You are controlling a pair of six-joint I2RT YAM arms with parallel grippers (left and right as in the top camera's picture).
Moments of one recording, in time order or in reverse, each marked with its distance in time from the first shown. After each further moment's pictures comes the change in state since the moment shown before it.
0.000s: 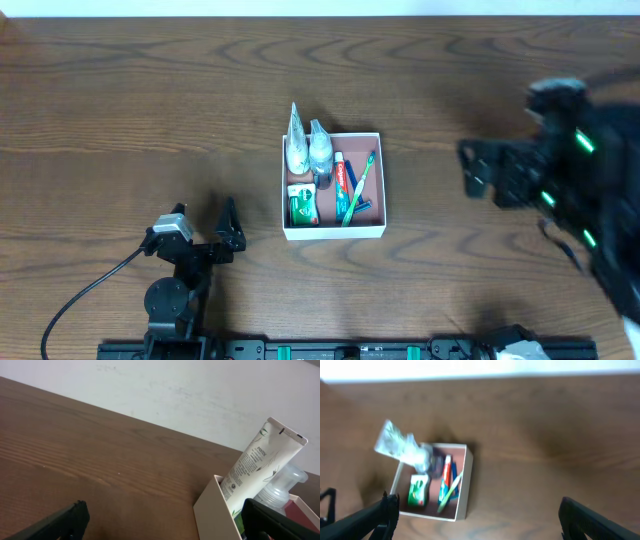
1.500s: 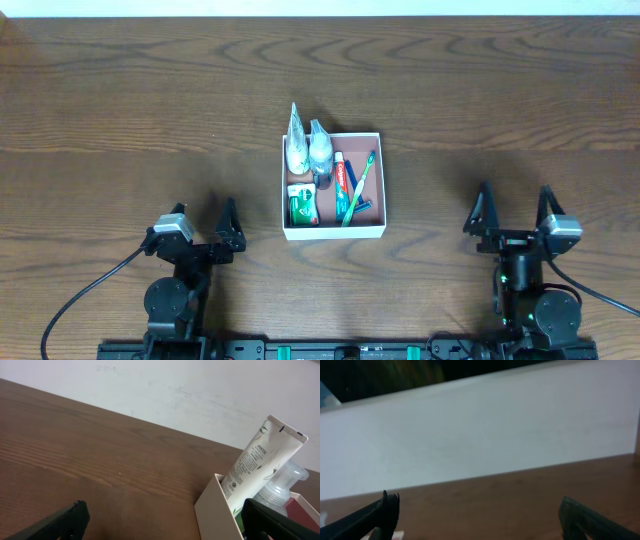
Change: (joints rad) left arm 0.000 0.000 0.004 -0.006 0.003 0.014; right arm -0.133 -0.986 -1.572 1.376 0.143 -0.059
